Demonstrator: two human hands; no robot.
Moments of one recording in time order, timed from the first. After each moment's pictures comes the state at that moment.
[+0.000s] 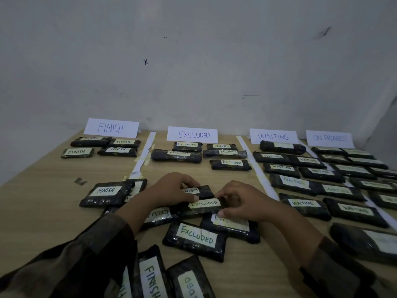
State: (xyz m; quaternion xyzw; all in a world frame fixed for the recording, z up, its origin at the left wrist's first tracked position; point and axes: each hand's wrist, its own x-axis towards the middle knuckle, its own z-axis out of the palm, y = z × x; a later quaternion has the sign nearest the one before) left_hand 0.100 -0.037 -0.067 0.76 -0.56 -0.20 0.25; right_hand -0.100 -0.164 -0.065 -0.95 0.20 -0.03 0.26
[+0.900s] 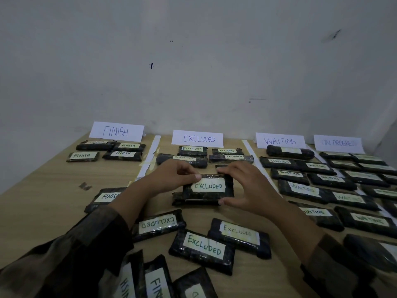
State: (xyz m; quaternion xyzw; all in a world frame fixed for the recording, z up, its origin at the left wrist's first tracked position) left_hand 0.122 -0.038 -0.037 0.70 -0.53 -0.24 0.41; right_hand -0.078 -0.172 -0.051 -0.96 0.11 -0.25 0.05
